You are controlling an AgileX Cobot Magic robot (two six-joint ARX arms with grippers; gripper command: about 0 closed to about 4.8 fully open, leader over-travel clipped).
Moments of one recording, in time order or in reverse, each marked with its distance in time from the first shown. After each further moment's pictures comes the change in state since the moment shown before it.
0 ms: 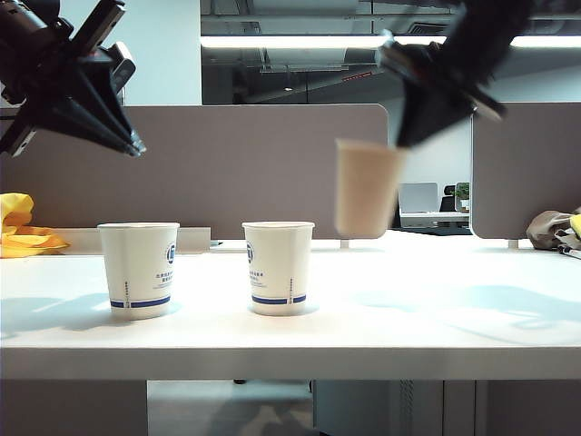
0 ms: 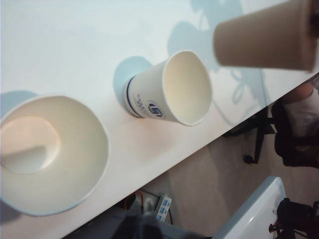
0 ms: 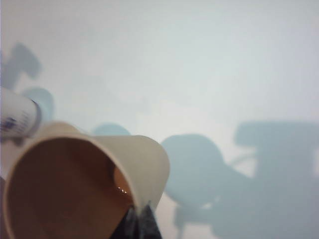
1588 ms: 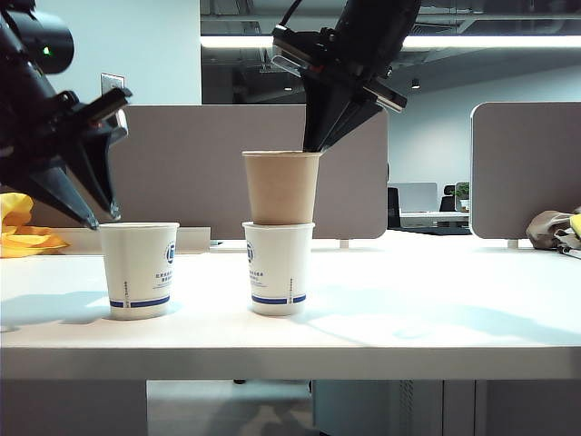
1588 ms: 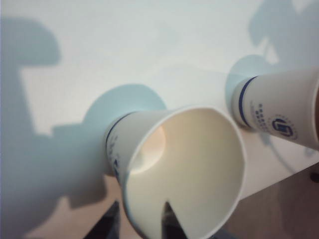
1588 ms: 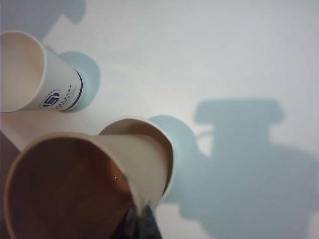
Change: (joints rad) left arm 0.001 0.116 -0.001 0.013 -0.275 0.001; right arm 0.261 0.148 0.181 -0.116 0.139 0.000
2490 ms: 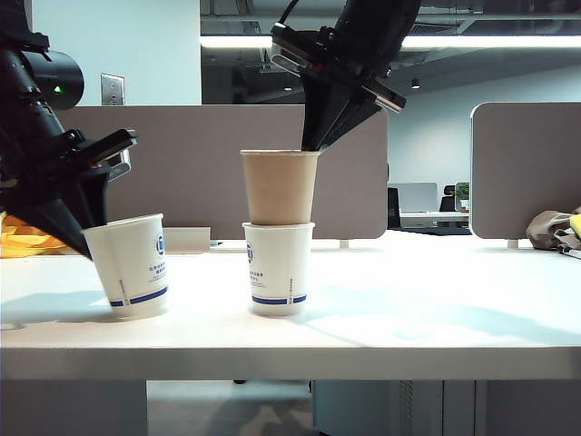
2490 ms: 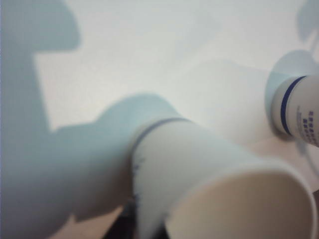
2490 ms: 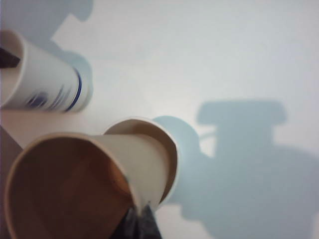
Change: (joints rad) left arm 0.000 0.085 0.000 0.027 -0.039 0.003; right arm 0.000 0.000 0.000 0.001 -0.013 0.000
